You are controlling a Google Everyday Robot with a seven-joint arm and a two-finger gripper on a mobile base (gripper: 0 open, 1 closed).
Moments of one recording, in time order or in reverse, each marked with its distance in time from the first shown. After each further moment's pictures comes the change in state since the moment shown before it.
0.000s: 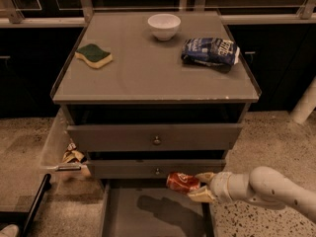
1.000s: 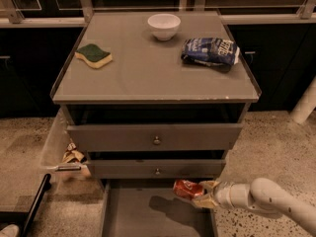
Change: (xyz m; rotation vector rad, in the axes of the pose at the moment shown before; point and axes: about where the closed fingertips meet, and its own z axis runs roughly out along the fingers) arm 0.080 -0.028 0.039 0.012 -0.026 0.000
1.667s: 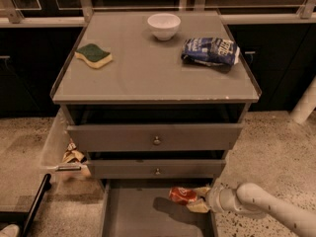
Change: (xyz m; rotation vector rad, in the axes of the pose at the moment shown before) arm 0.056 -0.008 0.063 -0.034 0.049 0.044
